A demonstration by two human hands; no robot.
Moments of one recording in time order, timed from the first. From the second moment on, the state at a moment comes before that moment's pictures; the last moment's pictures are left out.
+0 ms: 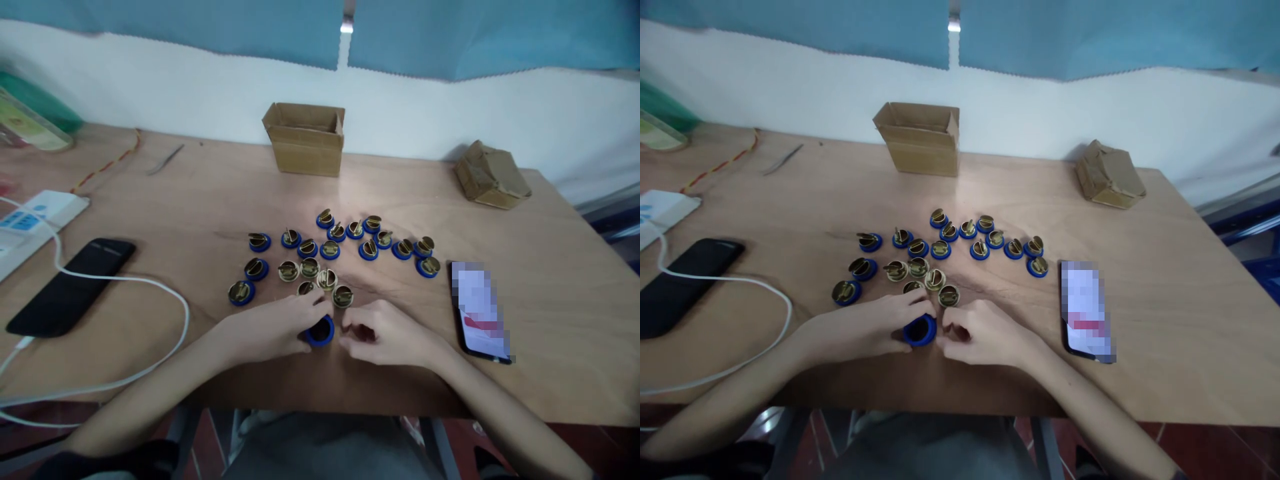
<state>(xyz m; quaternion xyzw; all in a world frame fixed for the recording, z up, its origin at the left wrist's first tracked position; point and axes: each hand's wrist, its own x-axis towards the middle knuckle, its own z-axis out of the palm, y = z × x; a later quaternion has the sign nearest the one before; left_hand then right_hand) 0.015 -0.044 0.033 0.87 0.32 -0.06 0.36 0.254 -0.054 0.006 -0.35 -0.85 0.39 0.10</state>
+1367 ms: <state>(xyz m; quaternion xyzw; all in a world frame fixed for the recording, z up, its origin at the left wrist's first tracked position) 0.012 -0.048 0.025 0.87 0.34 0.00 0.36 0.246 -0.061 -0.003 -0.36 -0.89 0.28 0.02</state>
